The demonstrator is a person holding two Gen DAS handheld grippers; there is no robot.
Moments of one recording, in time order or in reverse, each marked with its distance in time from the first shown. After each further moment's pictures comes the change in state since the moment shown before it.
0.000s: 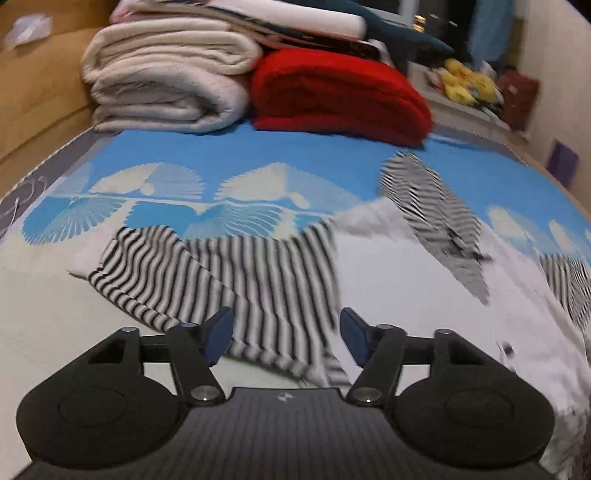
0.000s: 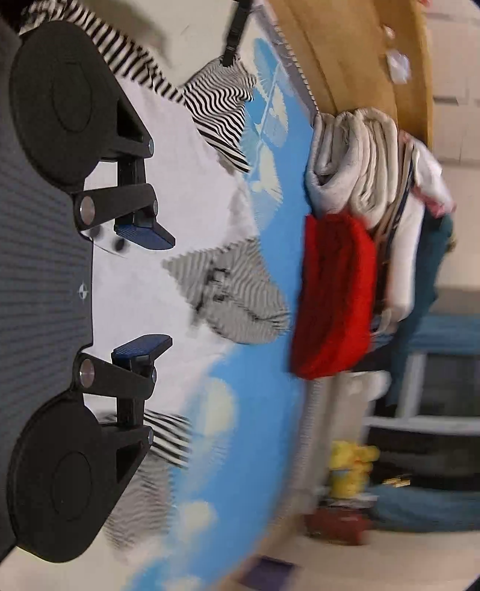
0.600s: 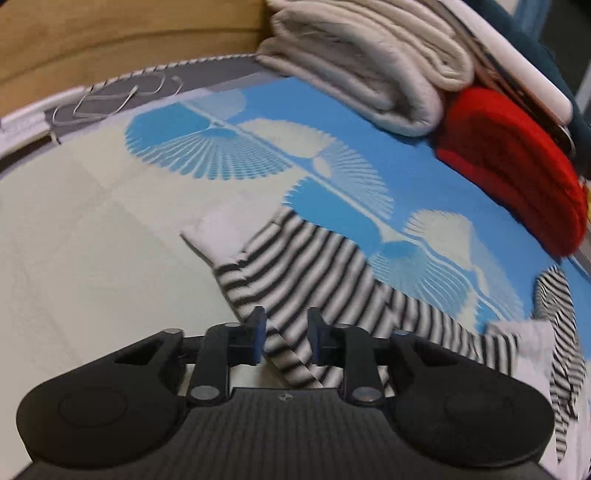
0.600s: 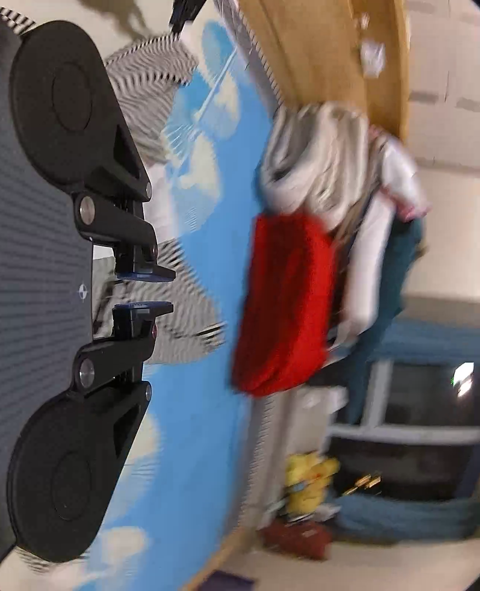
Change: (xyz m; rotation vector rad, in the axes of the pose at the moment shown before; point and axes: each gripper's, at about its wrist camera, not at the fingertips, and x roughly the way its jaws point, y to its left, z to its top) left arm 0.090 0.185 0.023 -0.491 0.058 0.218; right arm 0.106 0.014 0.087 0.058 -0.047 -0.010
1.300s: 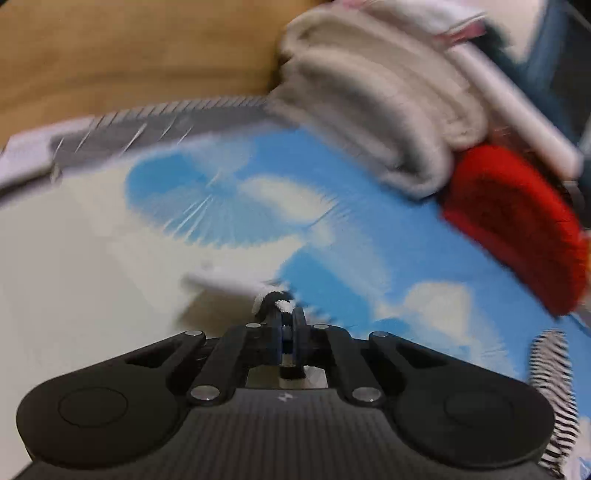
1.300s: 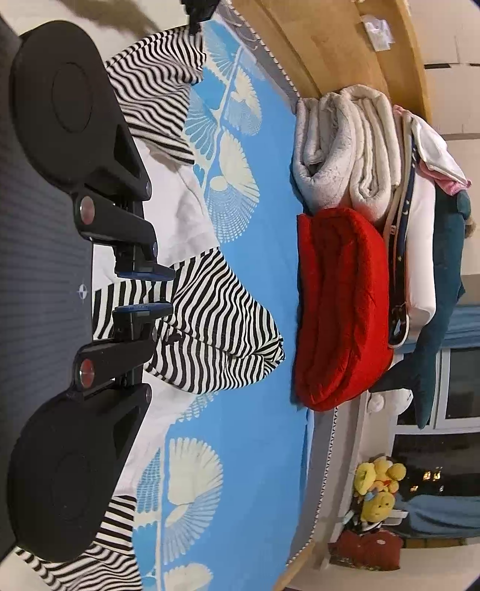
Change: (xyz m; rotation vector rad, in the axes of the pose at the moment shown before) left arm -0.021 -0.024 0.031 -0.038 -0.172 -0.027; right arm 0.051 0.001 -0.008 0.113 0.132 0.071
